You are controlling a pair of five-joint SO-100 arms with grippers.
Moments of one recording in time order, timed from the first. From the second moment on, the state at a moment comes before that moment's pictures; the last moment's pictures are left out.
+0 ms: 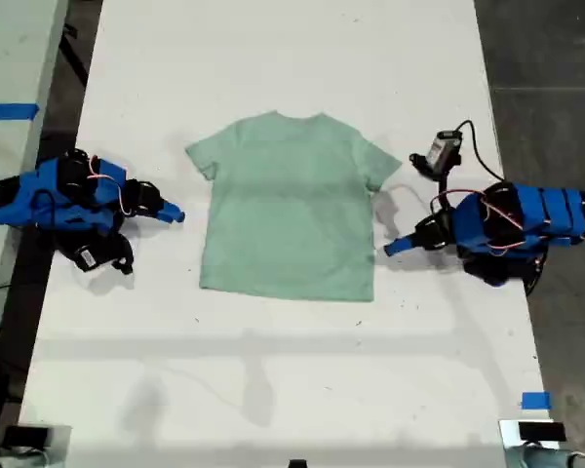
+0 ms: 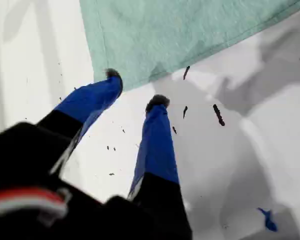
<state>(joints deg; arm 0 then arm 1) -1.6 190.9 173.1 76.8 8.1 2.2 192.6 171.5 73.9 -33.4</state>
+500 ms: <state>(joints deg) 0.2 190.7 173.1 72.9 -3.7 5.4 192.9 172.1 69.8 25.2</state>
